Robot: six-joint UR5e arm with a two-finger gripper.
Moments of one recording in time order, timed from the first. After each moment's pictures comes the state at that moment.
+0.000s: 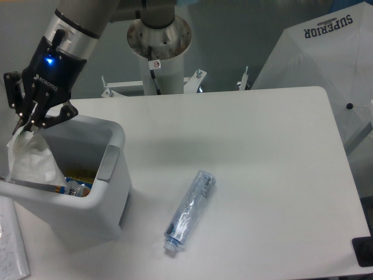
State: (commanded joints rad) arm 2.17 -1.62 -1.68 -0.79 0.87 0.26
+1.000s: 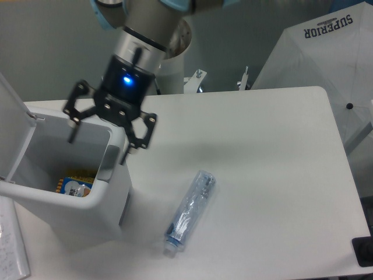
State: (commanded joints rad) arm 2.42 -1.77 -1.58 -0.79 0.87 0.29
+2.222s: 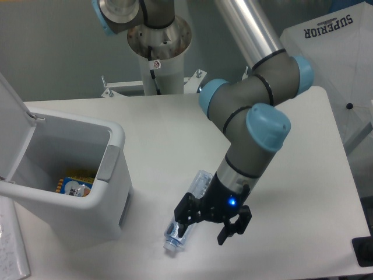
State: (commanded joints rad) arm 2.48 -2.18 -1.25 -1.16 1.06 0.46
